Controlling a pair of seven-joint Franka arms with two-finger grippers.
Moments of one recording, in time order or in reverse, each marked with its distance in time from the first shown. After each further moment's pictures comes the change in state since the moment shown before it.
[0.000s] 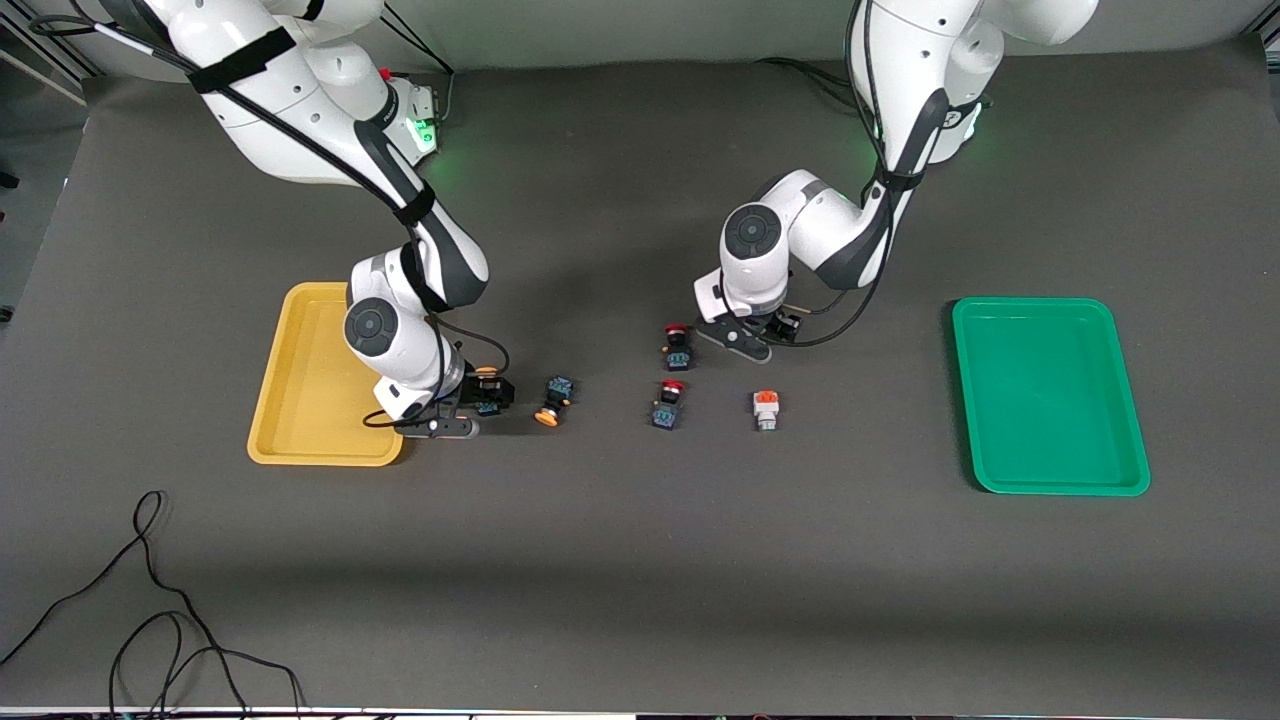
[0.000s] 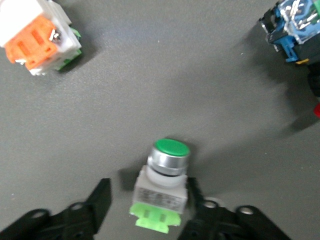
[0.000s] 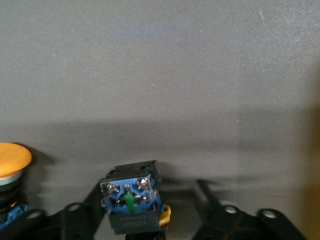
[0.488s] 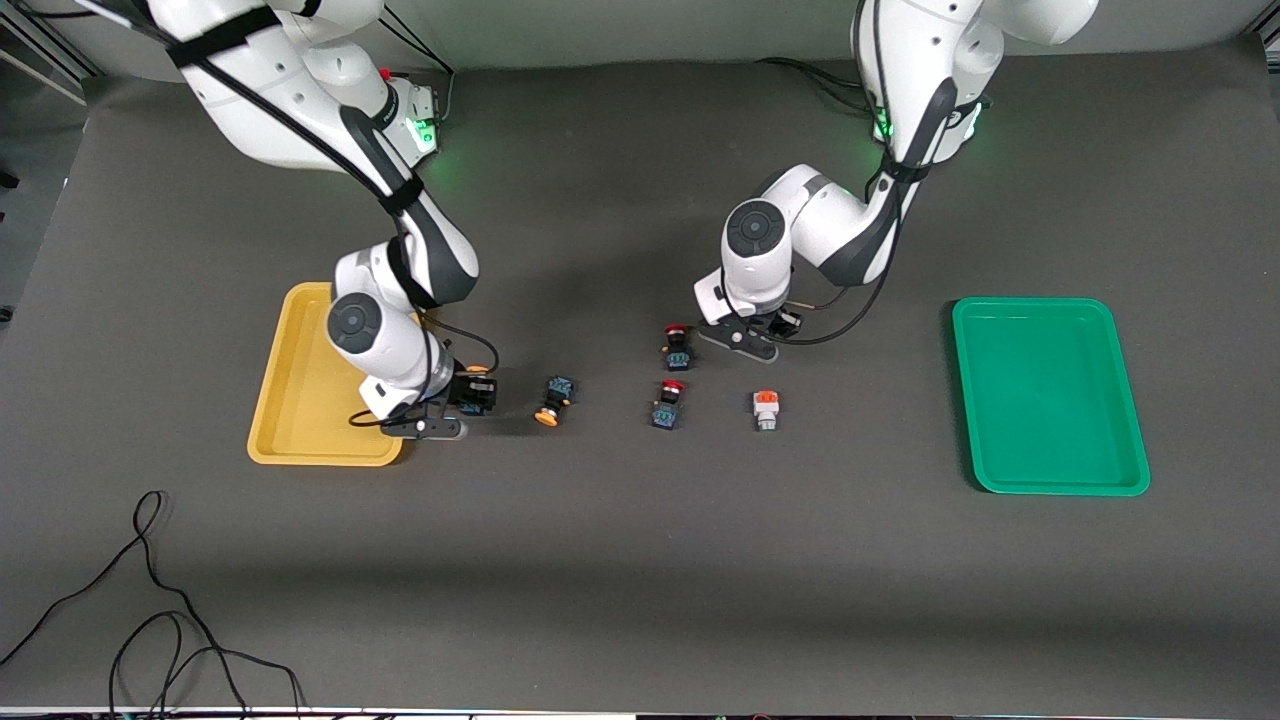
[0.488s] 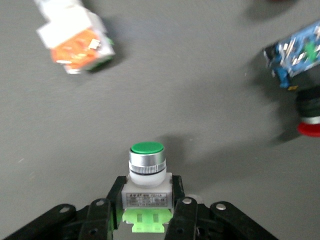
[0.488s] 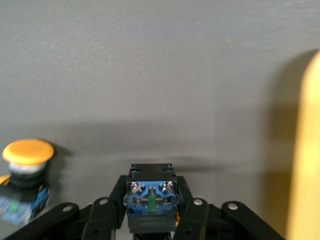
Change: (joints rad) left arm 0.014 -0.057 0.008 0.051 -0.068 -0.126 -0.056; right arm -0.007 -0.101 -0.029 0.031 0.001 -0.183 0.000
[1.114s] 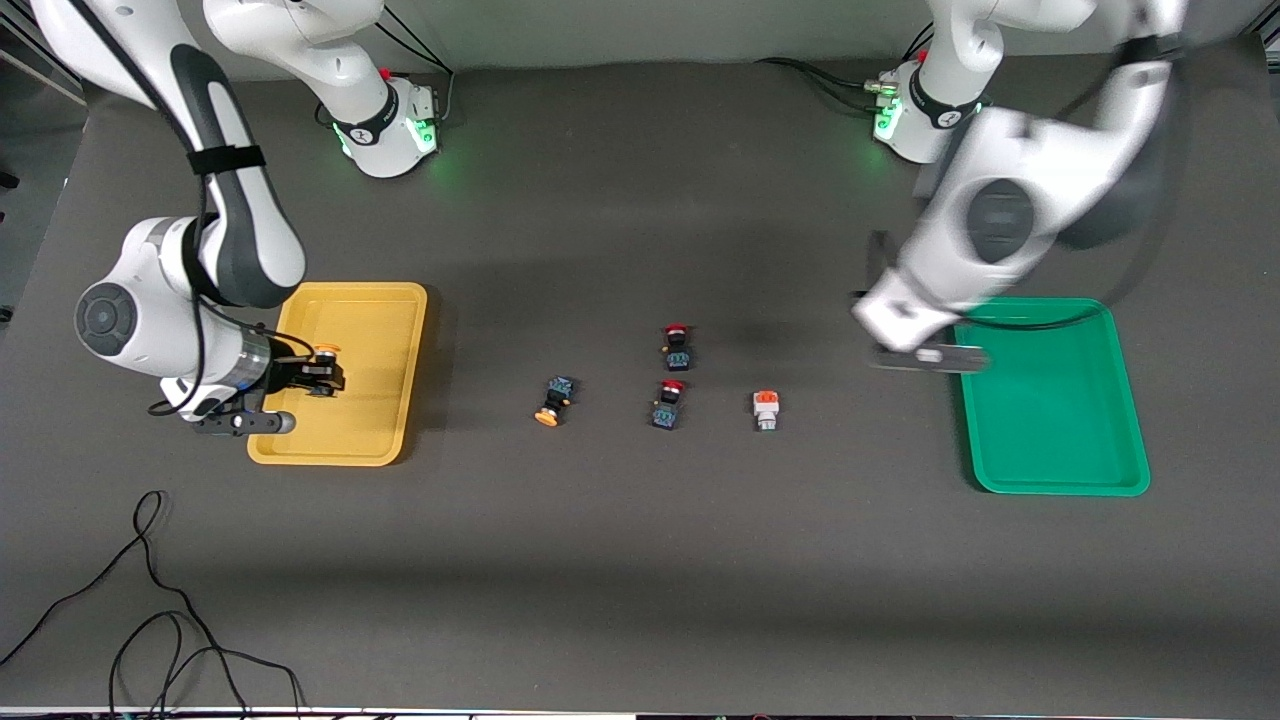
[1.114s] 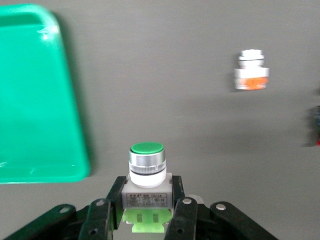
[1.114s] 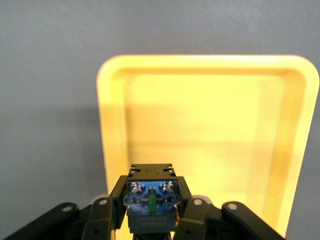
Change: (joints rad) left arm 0.394 -0.308 0.024 0.121 -0.032 -0.470 0.132; right arm -0.048 -0.184 -0.296 -0.021 0.032 -0.292 -0.388
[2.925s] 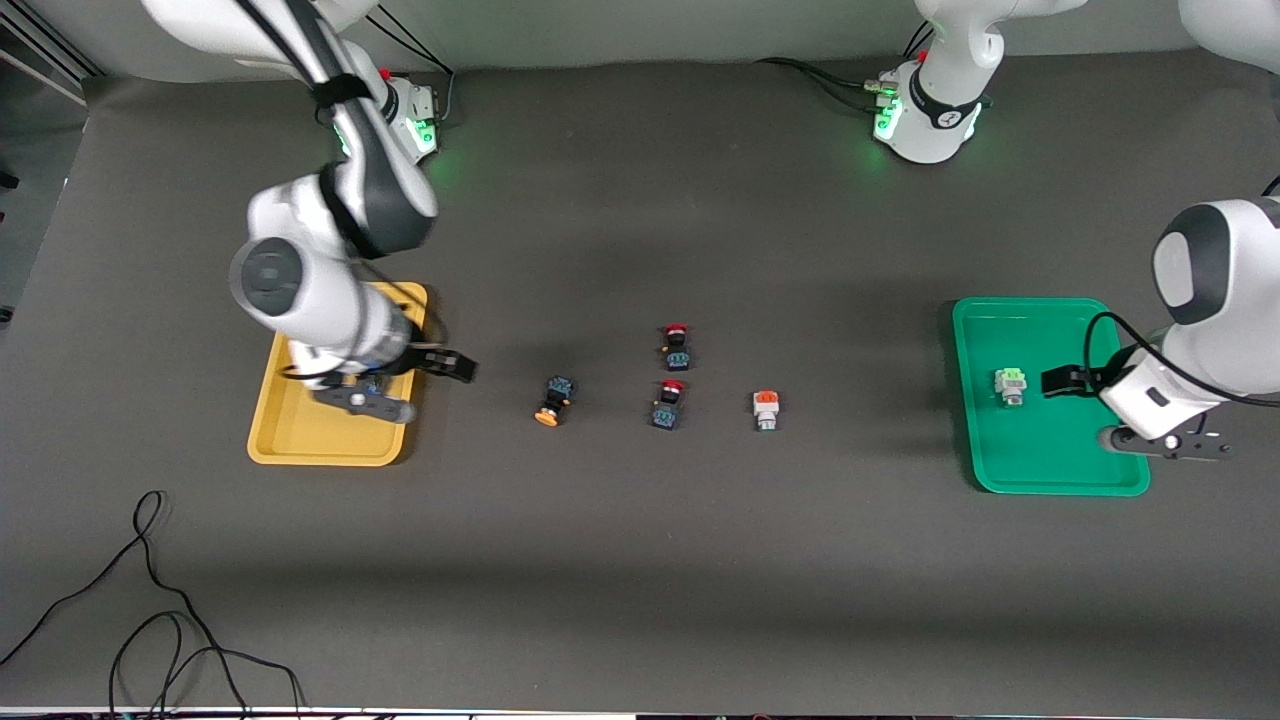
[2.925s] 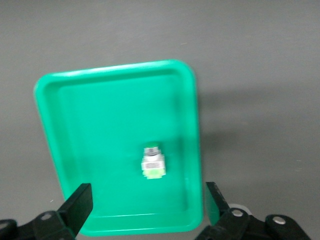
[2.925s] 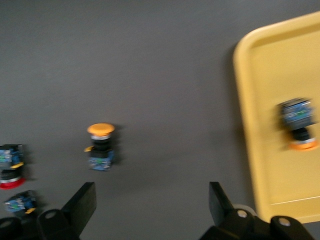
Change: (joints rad) left arm 0.368 0.193 -0.072 0.164 0.052 0.094 0.342; right arm 0.353 0.053 0.025 0.194 0.050 -0.060 0.643
